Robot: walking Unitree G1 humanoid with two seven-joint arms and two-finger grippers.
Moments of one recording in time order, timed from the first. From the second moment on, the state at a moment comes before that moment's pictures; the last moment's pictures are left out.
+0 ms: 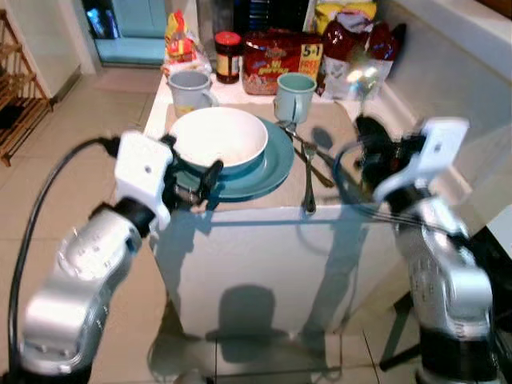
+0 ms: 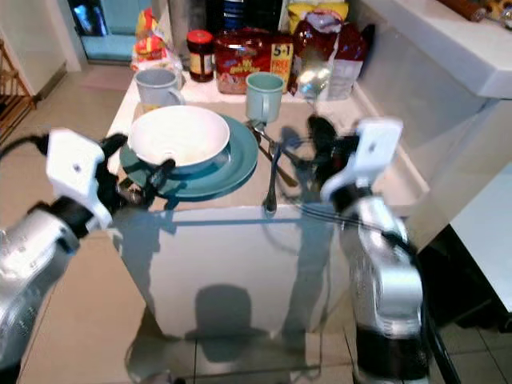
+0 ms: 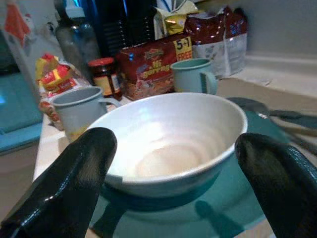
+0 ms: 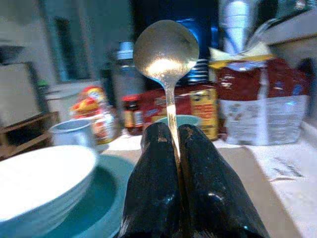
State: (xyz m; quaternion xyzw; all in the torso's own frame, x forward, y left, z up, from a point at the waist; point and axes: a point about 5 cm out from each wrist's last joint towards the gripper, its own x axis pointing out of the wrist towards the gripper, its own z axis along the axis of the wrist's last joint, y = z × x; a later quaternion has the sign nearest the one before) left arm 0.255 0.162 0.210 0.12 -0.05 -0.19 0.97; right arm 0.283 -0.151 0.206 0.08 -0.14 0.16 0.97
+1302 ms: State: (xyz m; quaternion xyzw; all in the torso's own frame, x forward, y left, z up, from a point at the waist) left arm 0.237 0.163 0.189 0.14 -0.06 -0.15 0.98; right arm 0.227 -0.134 0.170 0.02 -0.13 0.28 0.95
